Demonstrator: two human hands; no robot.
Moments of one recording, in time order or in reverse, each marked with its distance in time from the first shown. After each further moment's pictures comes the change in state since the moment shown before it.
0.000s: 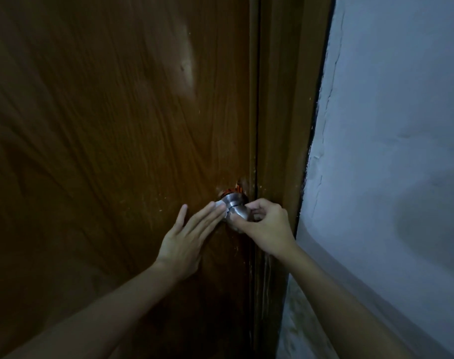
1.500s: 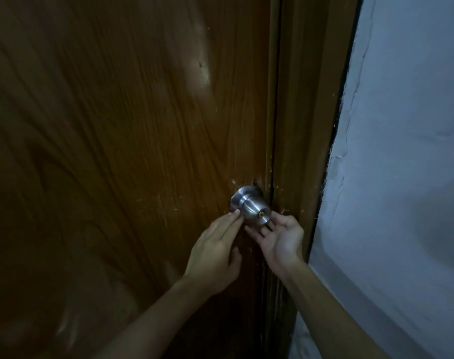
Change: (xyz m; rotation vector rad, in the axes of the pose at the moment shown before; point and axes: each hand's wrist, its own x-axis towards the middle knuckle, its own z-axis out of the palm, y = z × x) left_hand -0.003 0.026 -0.038 -1.047 0.067 -0.153; right_hand -0.010 0.005 0.029 1.144 0.164 0.494
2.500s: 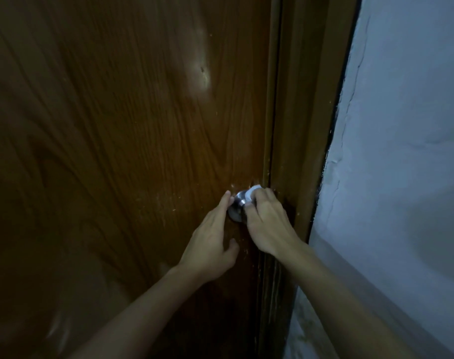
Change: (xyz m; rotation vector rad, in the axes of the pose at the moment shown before) left_hand 0.013 0.008 -0.021 -0.297 0.014 -0.145; right_hand 0.005 -0.026 0.027 -1.568 -0.182 -0.677
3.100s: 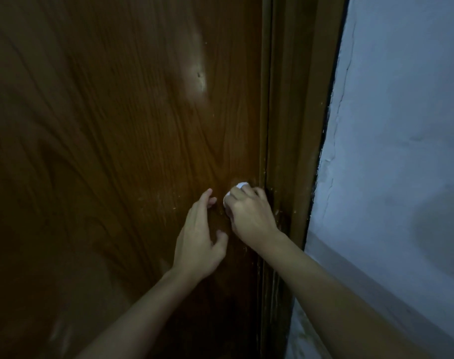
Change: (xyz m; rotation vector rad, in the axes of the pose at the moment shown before) left_hand -0.010 0.001 -0.007 0.009 0.269 -0.027; right_hand 0.009 -0.018 0.016 -0.507 0.043 -0.376
